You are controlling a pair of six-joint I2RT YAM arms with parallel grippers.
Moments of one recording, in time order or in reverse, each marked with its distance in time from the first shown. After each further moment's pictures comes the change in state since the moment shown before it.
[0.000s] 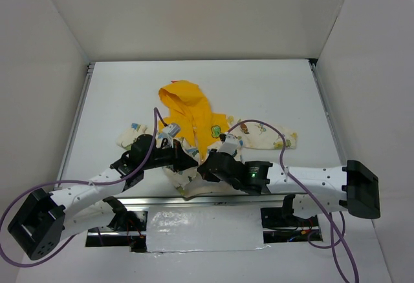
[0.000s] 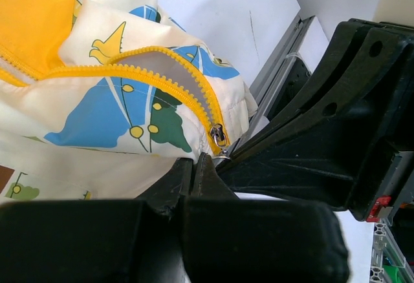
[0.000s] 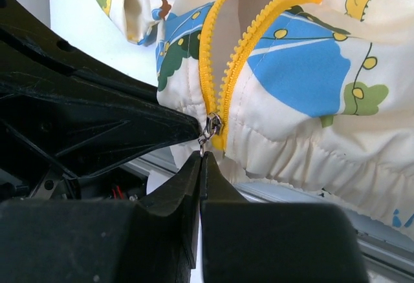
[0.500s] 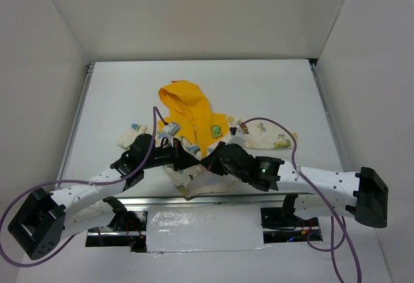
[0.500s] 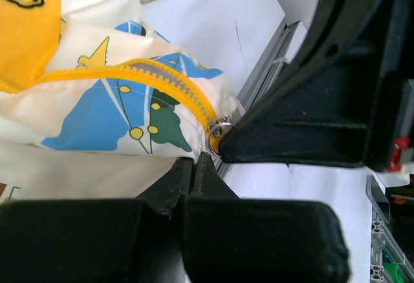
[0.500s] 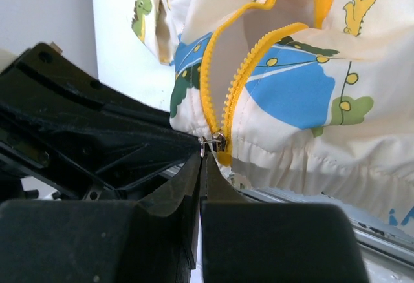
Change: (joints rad) left arm 0.000 0.005 0.000 0.047 0.028 0.000; right arm -0.092 -0.096 -0.016 0.005 -0.078 0.065
